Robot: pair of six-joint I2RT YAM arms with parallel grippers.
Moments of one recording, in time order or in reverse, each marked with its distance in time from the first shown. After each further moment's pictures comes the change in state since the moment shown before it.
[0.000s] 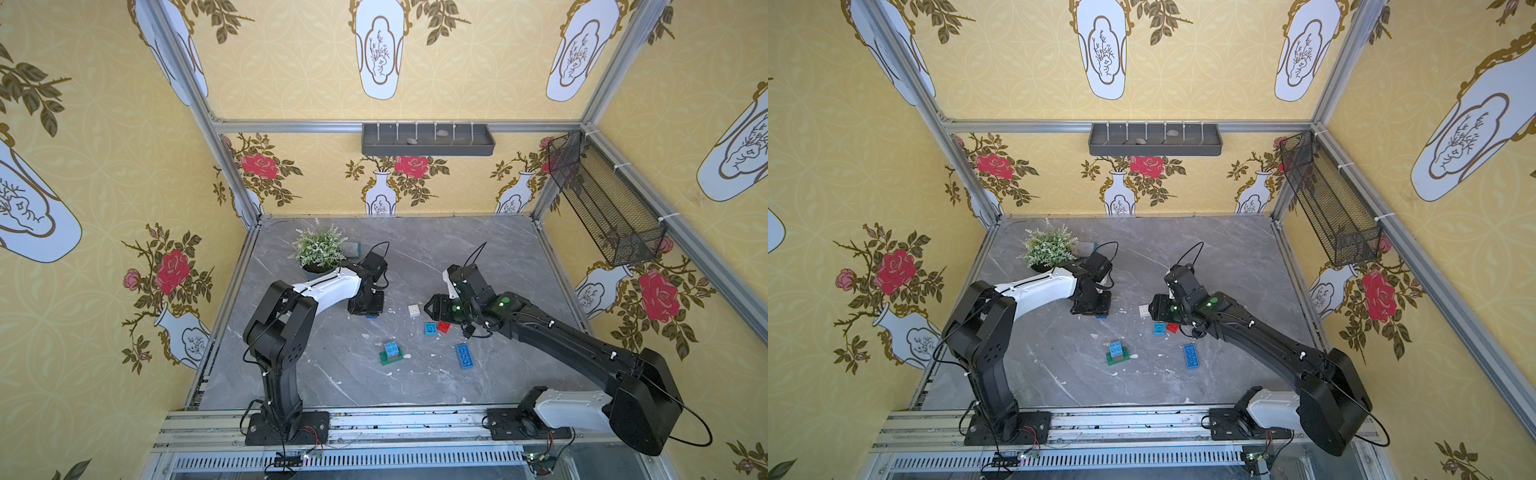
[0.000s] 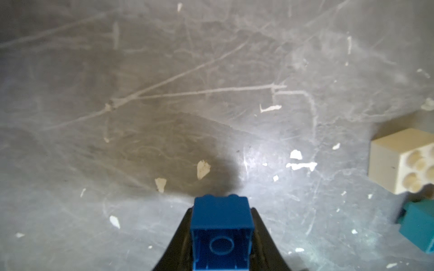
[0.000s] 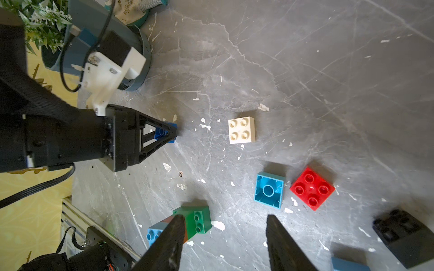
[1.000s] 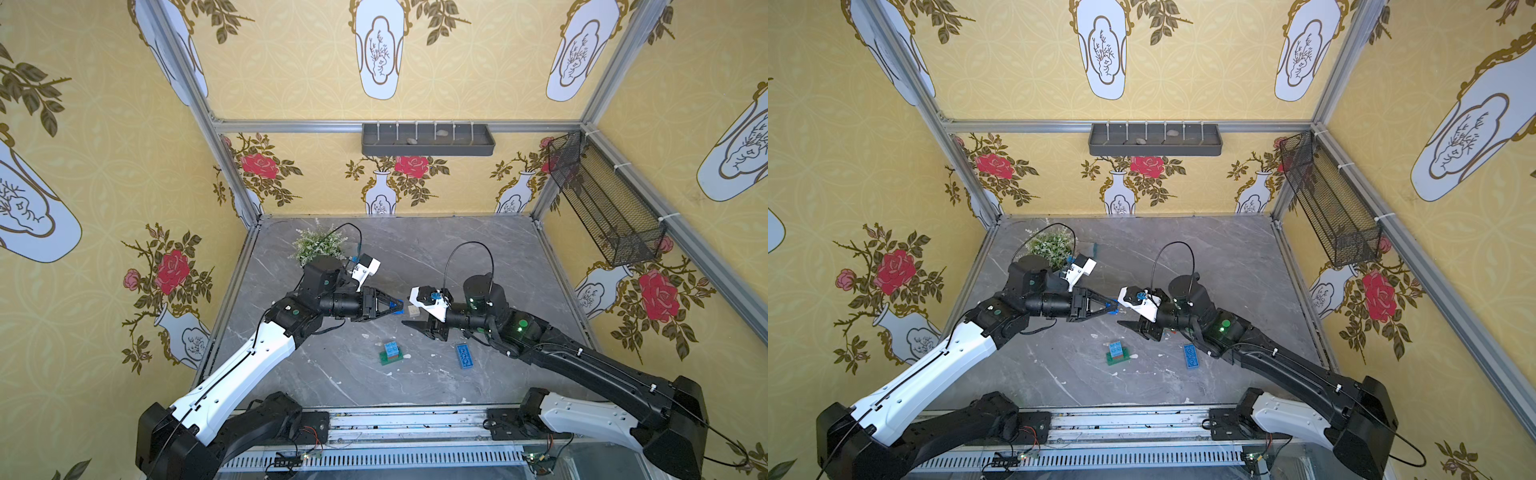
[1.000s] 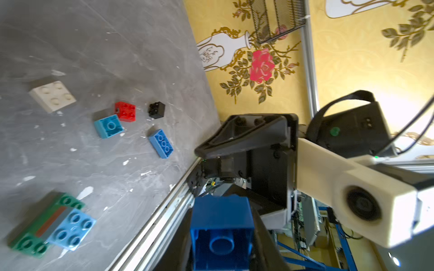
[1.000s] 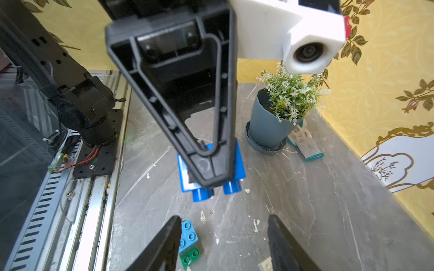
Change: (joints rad) left arm 0.010 -0.769 -0.339 0.479 0.816 -0.375; right arm 0.176 -0.209 -0.056 0.354 -0.248 -1.062
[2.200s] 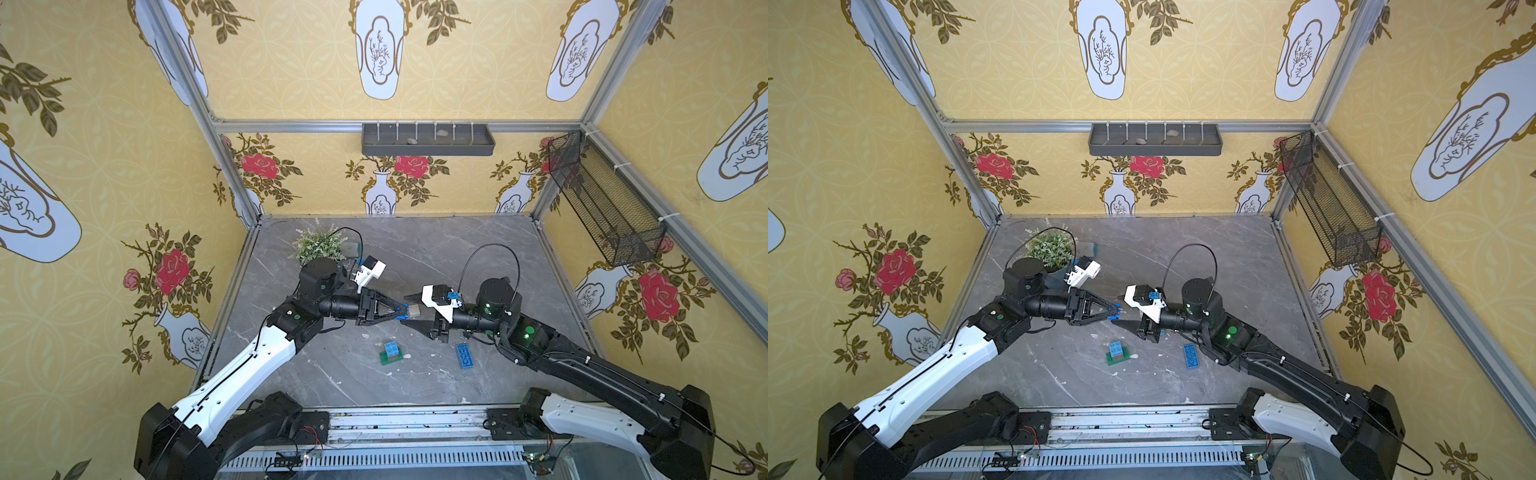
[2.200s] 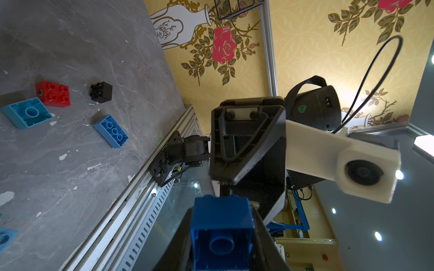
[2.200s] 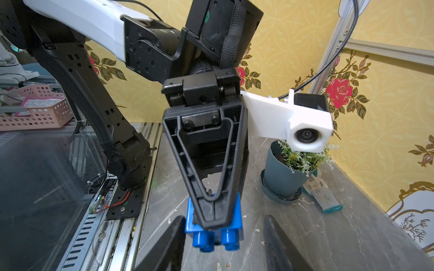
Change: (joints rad) left arm 0.000 -0.008 -0.064 0.211 0.171 -0.174; right arm 0.006 -0.061 -0.060 0.236 -0.140 0.135
